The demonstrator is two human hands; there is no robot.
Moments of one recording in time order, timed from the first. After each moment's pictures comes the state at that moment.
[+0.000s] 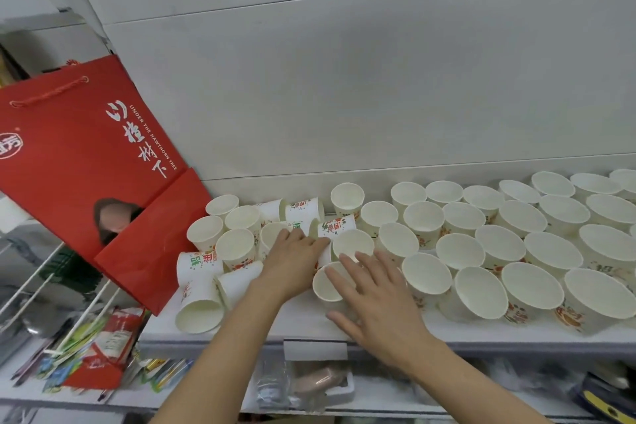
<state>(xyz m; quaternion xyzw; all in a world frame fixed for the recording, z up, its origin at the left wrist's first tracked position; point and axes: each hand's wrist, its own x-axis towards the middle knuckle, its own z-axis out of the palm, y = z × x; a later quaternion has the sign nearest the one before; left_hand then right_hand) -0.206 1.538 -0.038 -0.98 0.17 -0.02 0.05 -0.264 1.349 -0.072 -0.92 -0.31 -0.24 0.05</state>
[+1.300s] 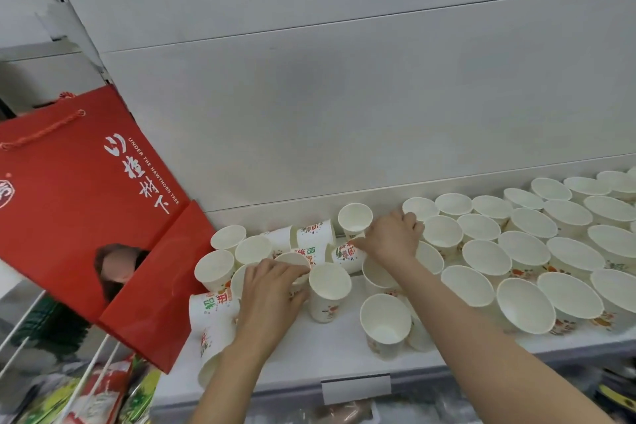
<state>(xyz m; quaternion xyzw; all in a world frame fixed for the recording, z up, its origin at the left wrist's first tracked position) -0.220 1.614 -0.046 -0.97 0.12 -0.17 -0.15 -0.143 1.401 -0.012 -0.99 0.10 -0.04 0.12</state>
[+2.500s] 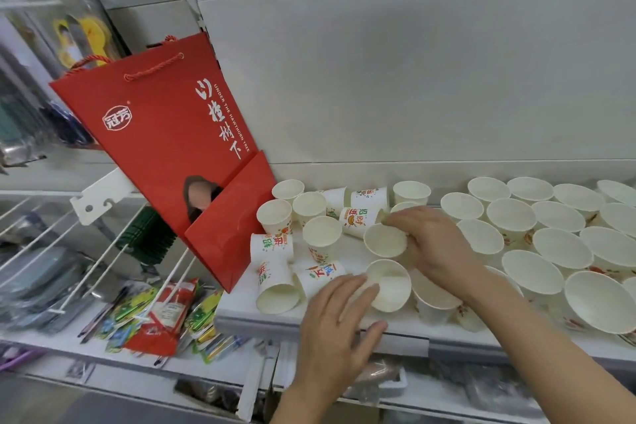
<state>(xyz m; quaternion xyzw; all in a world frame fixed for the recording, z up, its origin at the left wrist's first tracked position) -0.334 1.581 -0.091 -0.89 0.17 -0.34 -0.24 -0.199 1.402 -0.023 -0.91 -0.30 -0.17 0.24</state>
